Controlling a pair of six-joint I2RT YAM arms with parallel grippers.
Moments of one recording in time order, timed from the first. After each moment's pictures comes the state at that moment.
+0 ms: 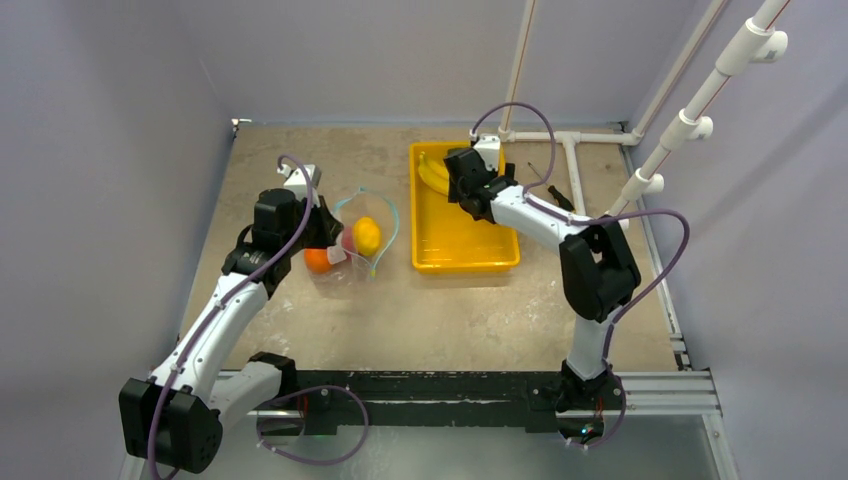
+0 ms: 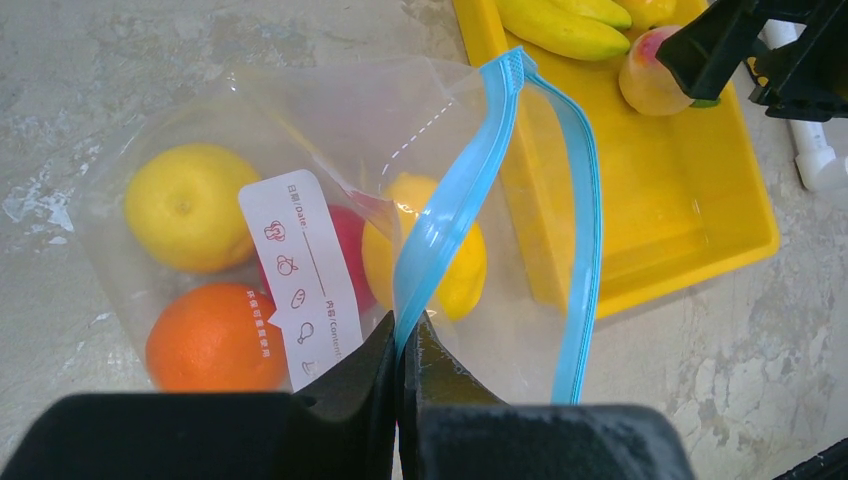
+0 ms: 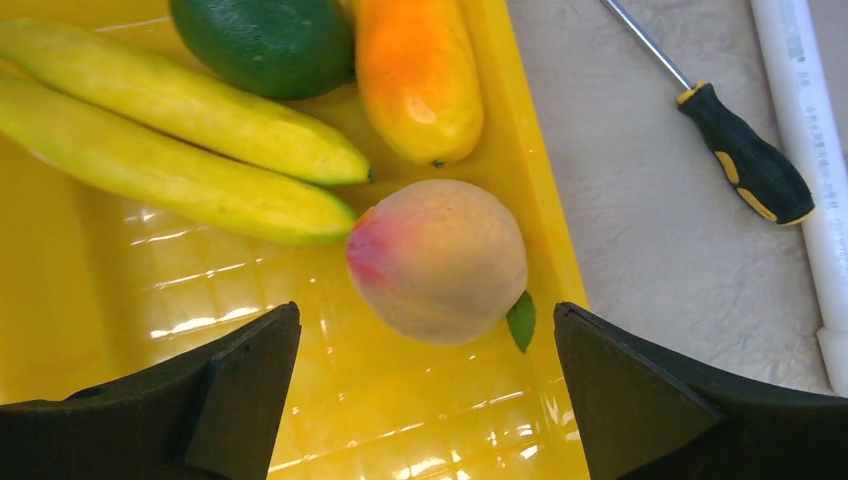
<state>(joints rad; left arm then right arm) -0.23 1.00 0.79 -0.30 0.16 -0.30 0.58 1.86 1.41 -0.36 0.67 0.48</state>
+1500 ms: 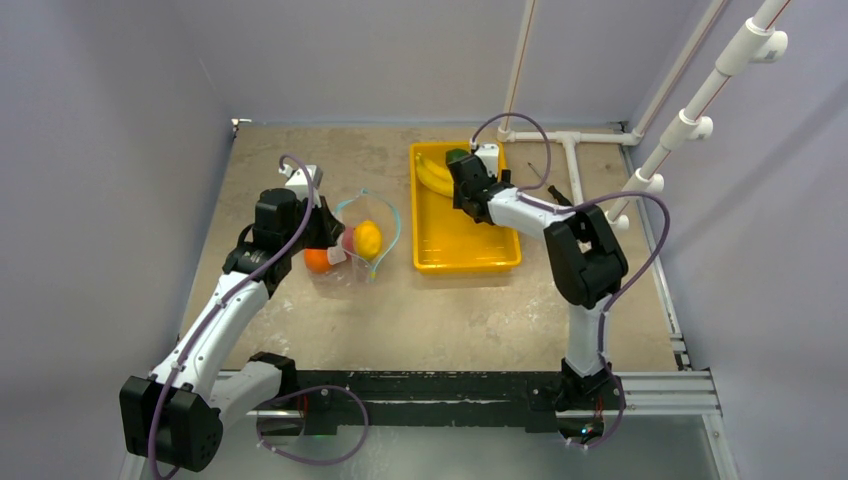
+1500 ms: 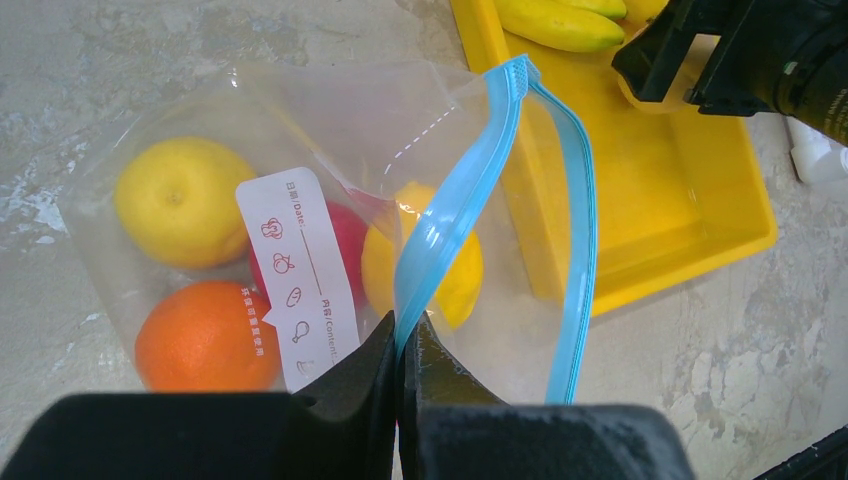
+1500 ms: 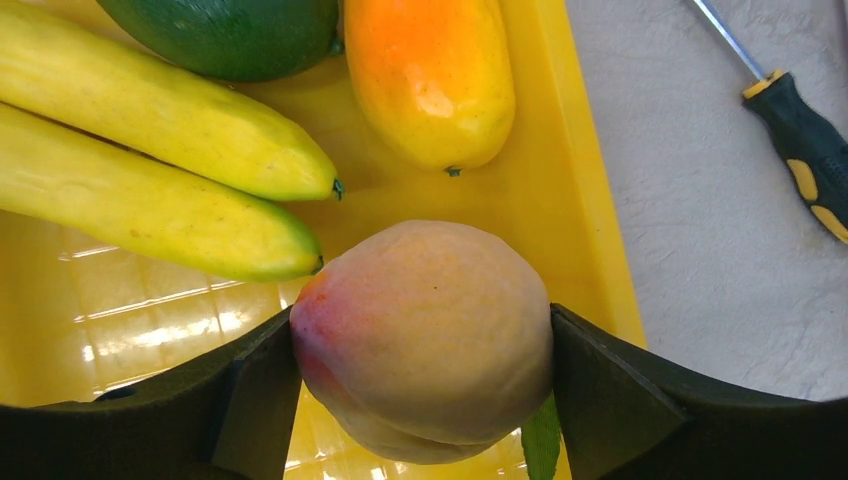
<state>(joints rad) -0.23 1.01 0.79 -0.30 0.18 -0.30 0.53 2.00 1.38 -0.24 0.64 0.44</state>
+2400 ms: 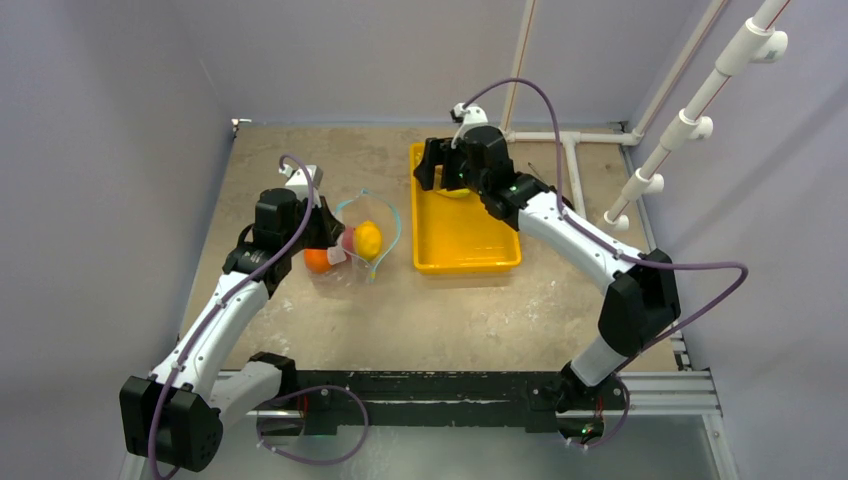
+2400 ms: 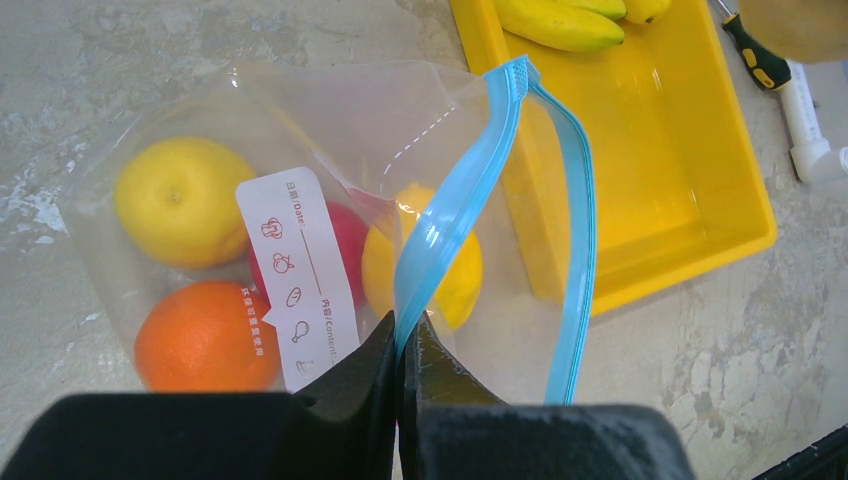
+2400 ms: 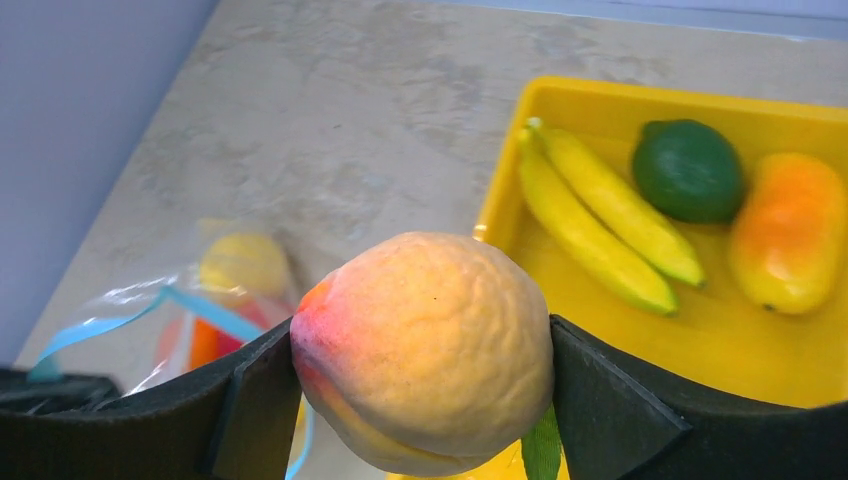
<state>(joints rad) -0.23 1.01 0.79 -0.30 0.18 -0.30 0.60 1.62 1.39 -0.16 0.09 0.36</state>
